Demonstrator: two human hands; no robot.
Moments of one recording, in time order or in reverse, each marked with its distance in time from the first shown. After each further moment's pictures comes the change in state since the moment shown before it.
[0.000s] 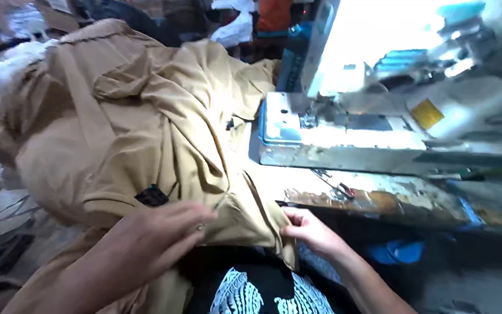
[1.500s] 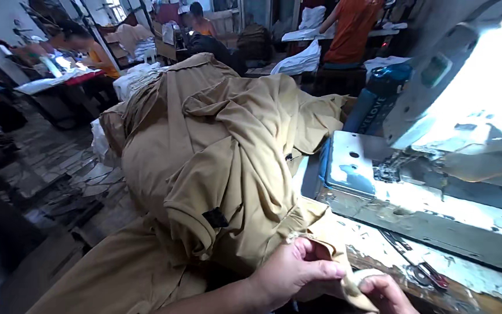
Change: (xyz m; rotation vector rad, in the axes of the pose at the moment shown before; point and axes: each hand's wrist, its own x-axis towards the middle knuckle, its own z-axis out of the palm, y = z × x) left_hand 0.081 0.056 0.094 -1.599 0.240 -0.604; right_hand -0.018 0.015 -0.005 -0.328 0.292 -0.543
